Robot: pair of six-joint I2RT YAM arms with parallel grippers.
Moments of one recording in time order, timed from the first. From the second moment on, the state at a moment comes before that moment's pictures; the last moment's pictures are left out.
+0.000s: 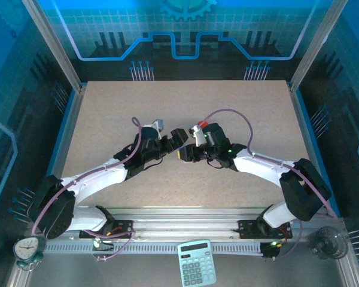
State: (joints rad) left arm -0.63 1.30 0.73 0.15 0.10 -1.09; right arm 0.66 1.49 0.85 -0.02 -0.40 0.48
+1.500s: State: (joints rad) left arm -0.65 1.30 0.75 0.17 0.10 -1.10; right arm 0.68 1.55 0.85 0.01 -0.40 0.49
